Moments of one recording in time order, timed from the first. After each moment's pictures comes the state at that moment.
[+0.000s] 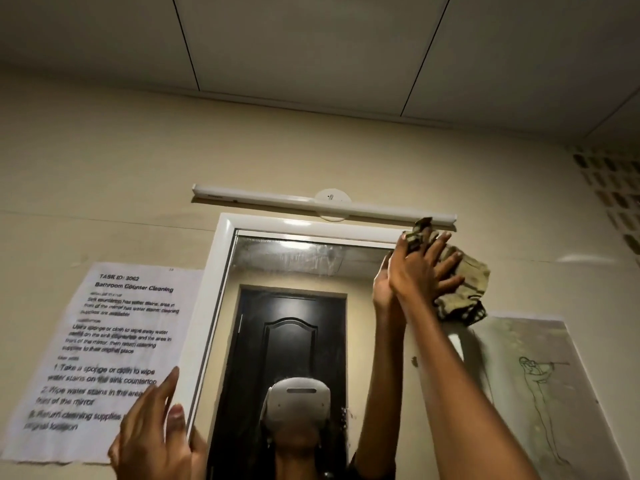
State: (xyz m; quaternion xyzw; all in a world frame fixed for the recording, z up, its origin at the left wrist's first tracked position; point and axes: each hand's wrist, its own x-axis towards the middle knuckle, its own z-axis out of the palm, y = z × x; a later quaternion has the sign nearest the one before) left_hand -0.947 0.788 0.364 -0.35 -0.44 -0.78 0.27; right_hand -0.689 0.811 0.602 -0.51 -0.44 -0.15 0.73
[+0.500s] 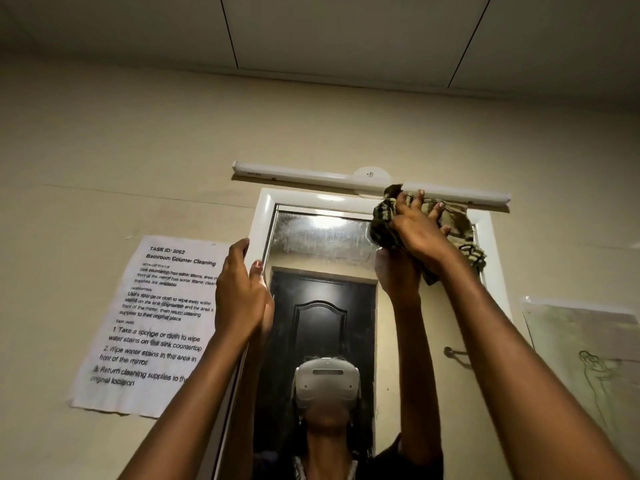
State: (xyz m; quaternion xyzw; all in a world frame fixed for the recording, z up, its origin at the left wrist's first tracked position) left_hand -0.963 0.786 0.499 -0.48 -0.32 -0.79 0.22; right_hand -0.726 0.777 0.616 -0.42 -0.71 -0.17 0.53
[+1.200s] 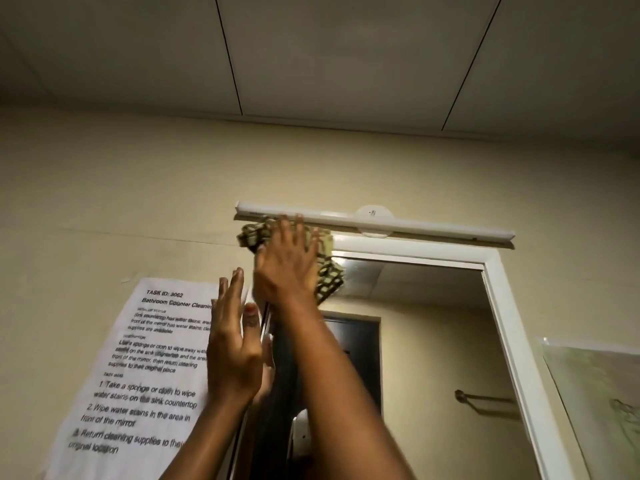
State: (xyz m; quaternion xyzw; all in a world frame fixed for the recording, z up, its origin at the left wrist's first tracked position) left_hand -0.973 0.793 0.492 -0.48 -0.20 -0.81 0.29; right_hand -0.922 0.794 0.610 -0.33 -0.67 -0.41 0.52
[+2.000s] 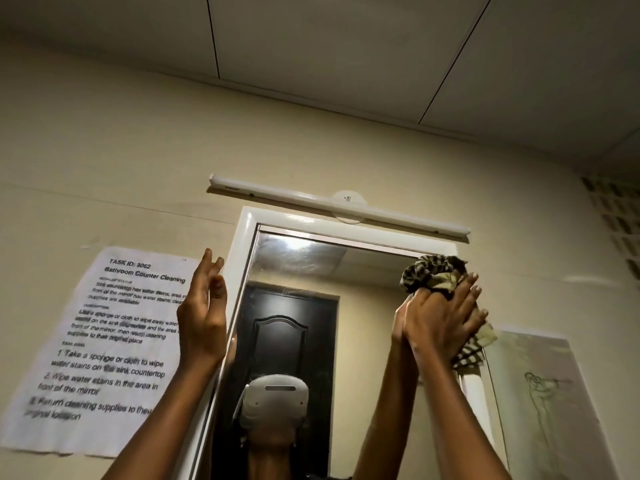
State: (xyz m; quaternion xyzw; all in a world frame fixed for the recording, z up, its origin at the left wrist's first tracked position) left_hand -0.976 0.787 0.492 -0.51 -0.16 -0.84 0.13; right_hand -0.693 0.830 0.542 -0.57 -0.37 -0.29 0.67
